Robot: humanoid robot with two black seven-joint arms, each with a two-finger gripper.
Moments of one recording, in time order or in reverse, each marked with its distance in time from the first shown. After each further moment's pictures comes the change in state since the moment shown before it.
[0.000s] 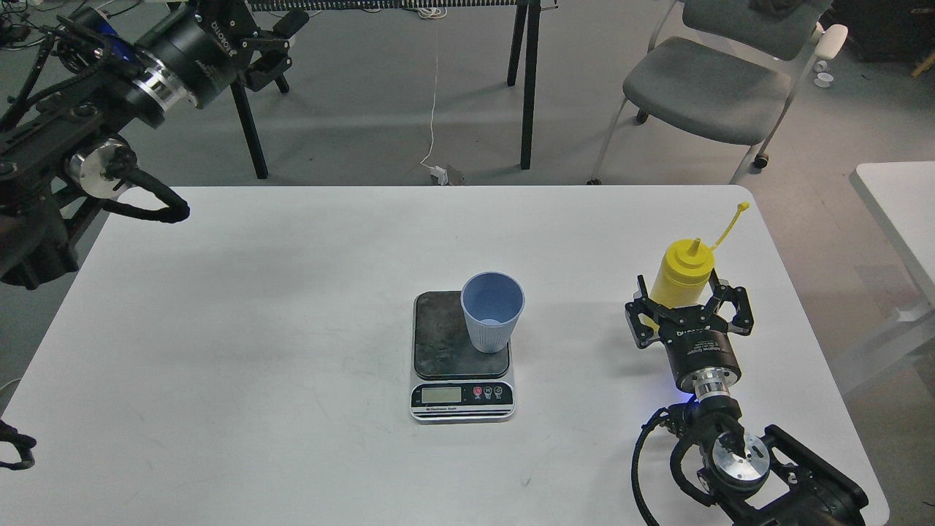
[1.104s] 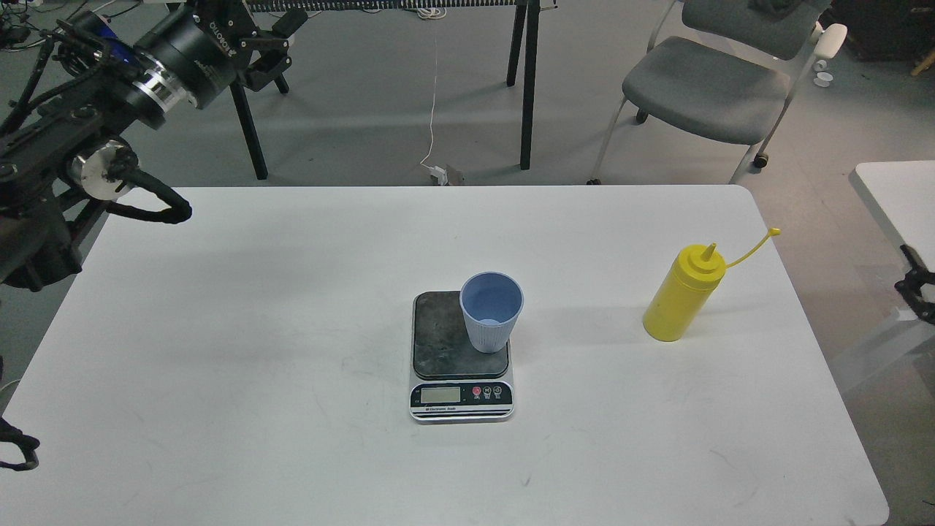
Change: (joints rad) left arm 0.010 -0.007 -0.031 -0.001 -0.013 0.000 0.000; right arm 0.121 -0.727 -0.062 -0.091 -0.232 0.000 -0.016
